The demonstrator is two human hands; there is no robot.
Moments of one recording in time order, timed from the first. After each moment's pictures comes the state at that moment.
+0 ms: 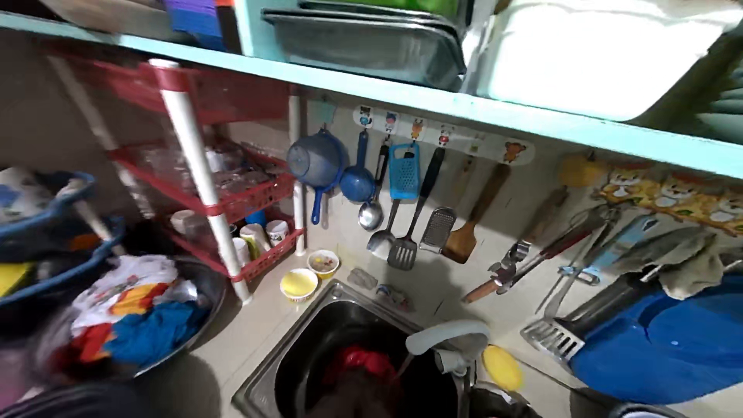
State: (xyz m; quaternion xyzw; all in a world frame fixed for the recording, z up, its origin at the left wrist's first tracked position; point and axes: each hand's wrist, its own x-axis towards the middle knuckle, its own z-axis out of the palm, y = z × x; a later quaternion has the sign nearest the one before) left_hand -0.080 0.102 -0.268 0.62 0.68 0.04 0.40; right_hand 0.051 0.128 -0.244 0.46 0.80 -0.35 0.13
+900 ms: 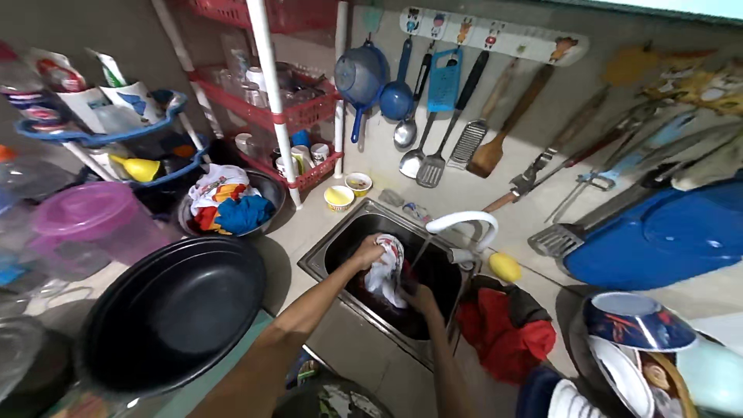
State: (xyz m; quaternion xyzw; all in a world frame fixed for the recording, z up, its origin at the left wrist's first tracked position) left_hand -0.072 0.055 -0.120 0.35 0.61 0.56 0.44; right_hand 0.128 0.121 -0.177 0.45 0.80 -0.40 -0.01
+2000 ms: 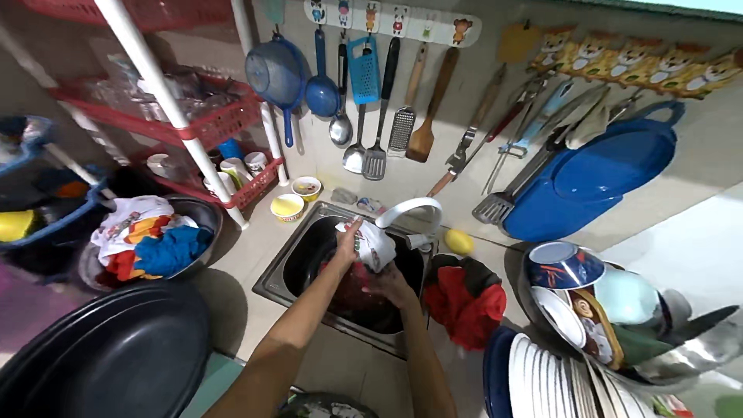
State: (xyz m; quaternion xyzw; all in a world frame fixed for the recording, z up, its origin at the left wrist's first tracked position) left_hand -0.036 0.144 -0.131 0.11 0.50 0.75 0.42; right_hand 0.136 0.130 -0.179 0.28 0.45 -0.80 -0.29
